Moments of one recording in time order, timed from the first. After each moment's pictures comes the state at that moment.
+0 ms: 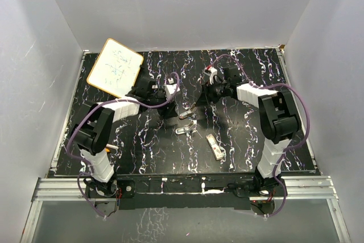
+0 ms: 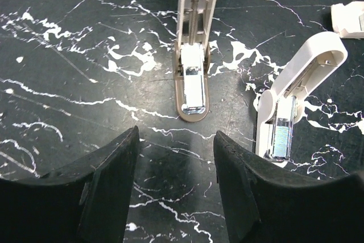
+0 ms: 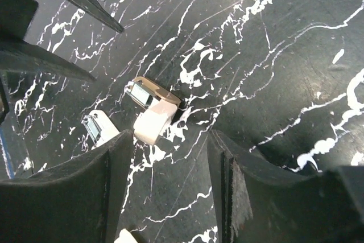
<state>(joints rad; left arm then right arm) -0.44 1.78 0.99 -0.01 0.69 0.45 0.25 1.88 1.16 -0.13 -0.86 -0.07</state>
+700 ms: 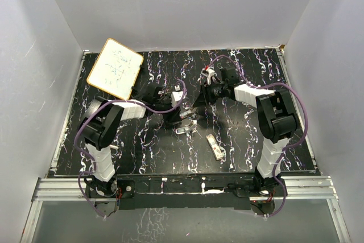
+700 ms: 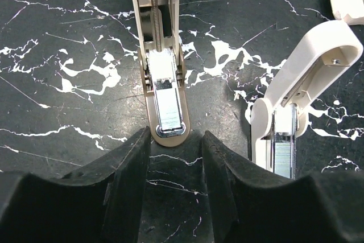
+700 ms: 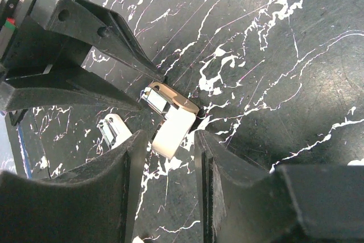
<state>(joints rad) -0.50 1.88 0.96 0.11 0.72 0.49 0.27 1.91 1.17 -0.10 -0.90 -0.02</state>
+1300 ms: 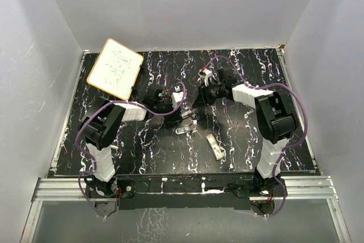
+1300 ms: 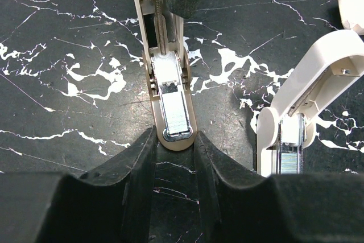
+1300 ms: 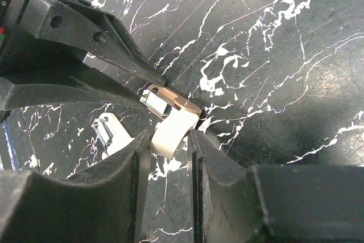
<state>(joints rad) -0.51 1.89 0.93 0.22 0.69 0.45 0.31 1.91 1.18 -0.13 -0.86 -0.05</state>
